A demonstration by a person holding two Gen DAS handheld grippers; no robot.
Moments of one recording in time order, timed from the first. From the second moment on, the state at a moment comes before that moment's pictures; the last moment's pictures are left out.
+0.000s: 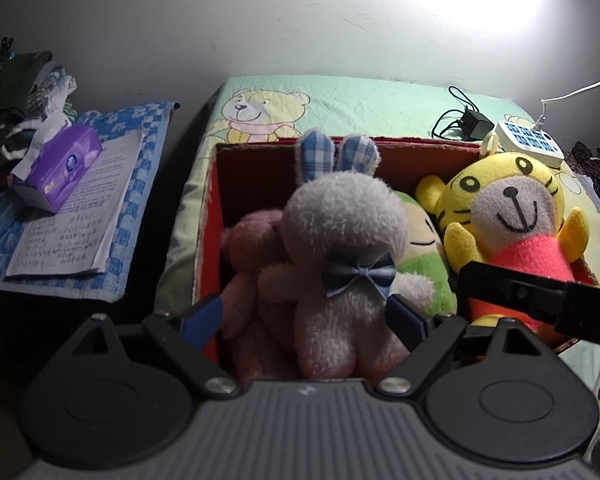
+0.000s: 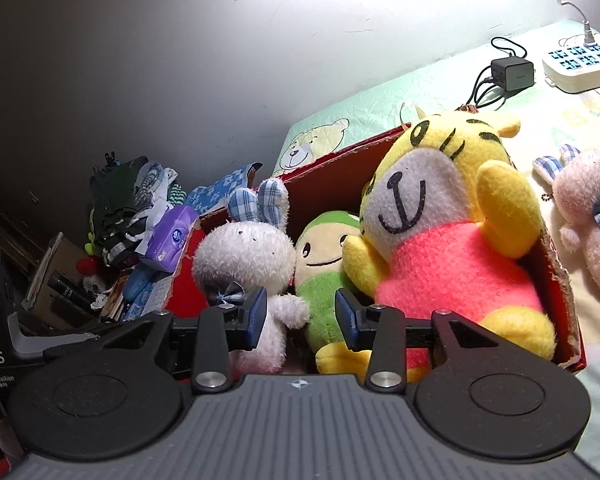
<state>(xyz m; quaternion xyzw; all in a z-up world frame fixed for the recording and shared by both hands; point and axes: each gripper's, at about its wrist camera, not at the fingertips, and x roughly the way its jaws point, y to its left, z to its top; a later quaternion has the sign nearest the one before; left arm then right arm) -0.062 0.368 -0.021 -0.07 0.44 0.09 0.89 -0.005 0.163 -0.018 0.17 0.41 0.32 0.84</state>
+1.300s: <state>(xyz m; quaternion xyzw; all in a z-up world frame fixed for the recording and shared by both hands) -0.064 0.304 -0.012 -0.06 0.44 0.19 0.88 -0.005 0.109 -0.009 0.13 0.39 0.38 0.83</state>
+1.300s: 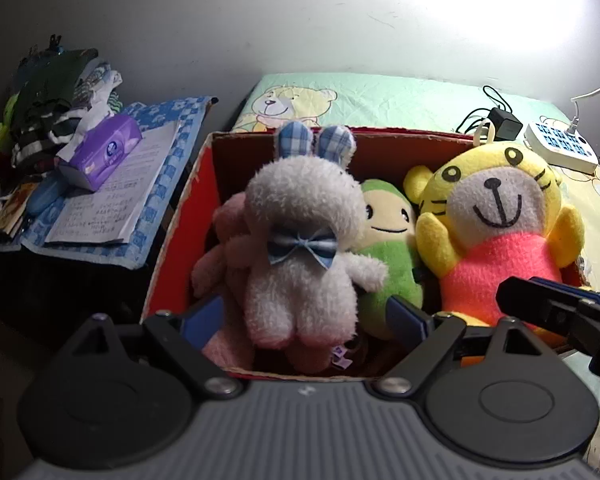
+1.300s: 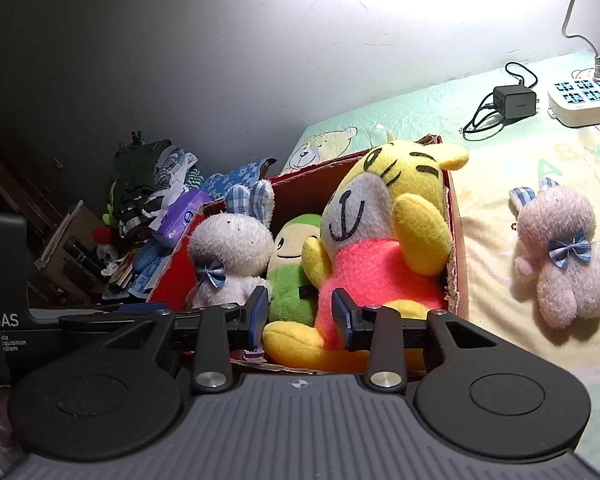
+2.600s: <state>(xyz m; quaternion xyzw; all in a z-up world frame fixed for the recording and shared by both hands) -0.057 0.306 -0.030 -0.06 0.47 0.19 0.86 0.000 0.098 -0.022 0.14 0.41 0.38 0.82</state>
